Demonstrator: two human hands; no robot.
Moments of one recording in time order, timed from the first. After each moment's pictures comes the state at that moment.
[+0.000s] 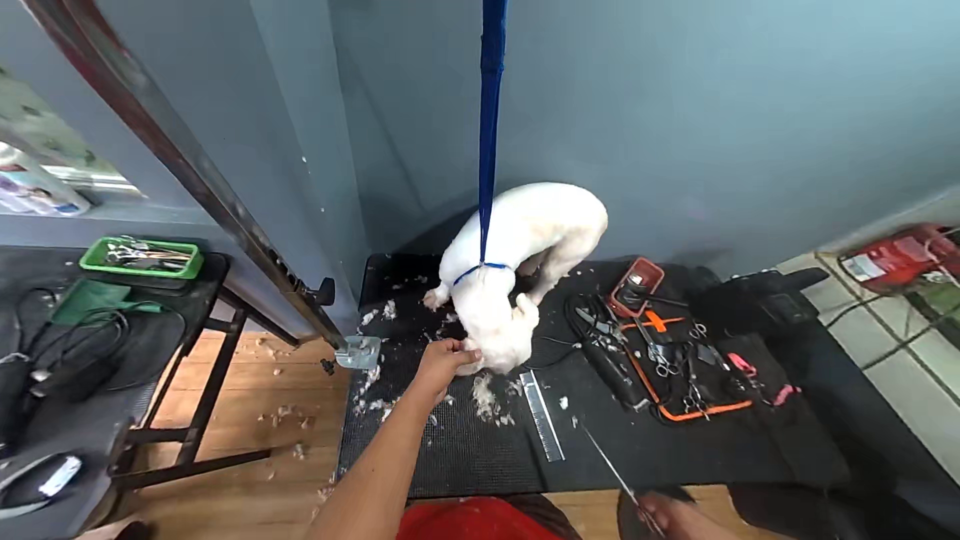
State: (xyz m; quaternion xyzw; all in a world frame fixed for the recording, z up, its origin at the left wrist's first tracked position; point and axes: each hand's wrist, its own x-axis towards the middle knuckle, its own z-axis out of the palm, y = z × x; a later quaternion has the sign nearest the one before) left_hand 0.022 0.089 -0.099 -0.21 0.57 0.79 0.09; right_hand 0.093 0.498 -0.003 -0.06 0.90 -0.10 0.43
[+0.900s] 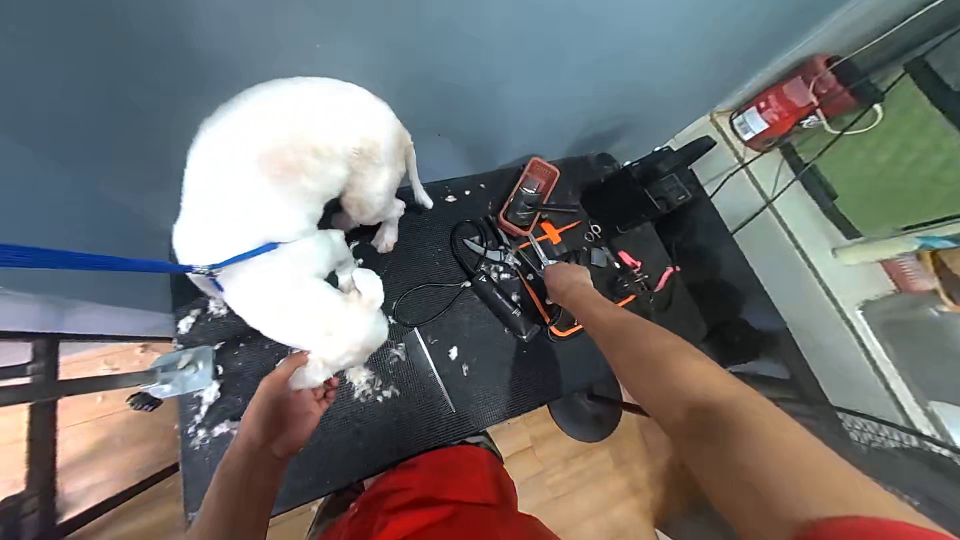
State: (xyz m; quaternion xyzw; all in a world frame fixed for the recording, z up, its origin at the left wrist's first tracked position) left_hand 0.013 0.165 -0.076 -0.46 0.41 0.78 0.13; right_hand -0.210 0.603 -0.119 0.04 0.93 0.16 0.32
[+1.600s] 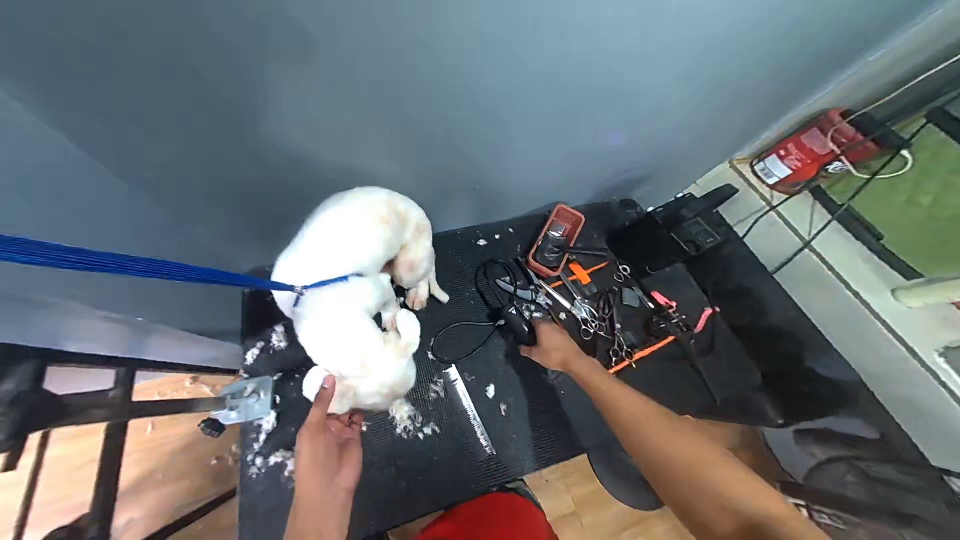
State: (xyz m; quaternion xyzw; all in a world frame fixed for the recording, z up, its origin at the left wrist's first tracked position) left_hand 0.023 0.168 -0.056 -0.47 0.33 0.81 -0.12; right_hand -0.155 0.532 -0.133 0.00 0.95 -0.15 0.29
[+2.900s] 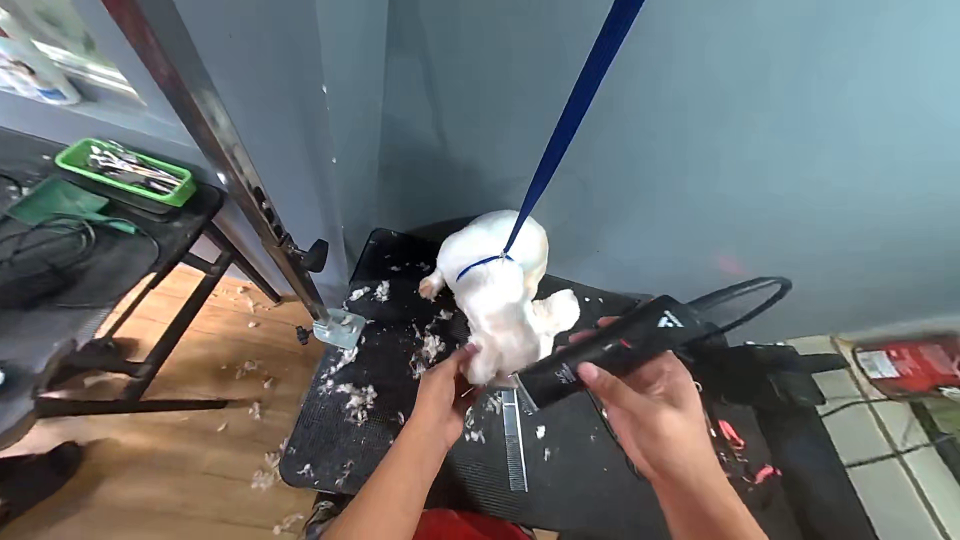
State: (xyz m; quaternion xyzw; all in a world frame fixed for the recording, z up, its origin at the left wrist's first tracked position) left_hand 0.030 0.147 -0.049 -0.40 0.19 0.90 0.01; right_hand -0.043 0.324 0.079 -0.17 0.68 -0.71 0.12
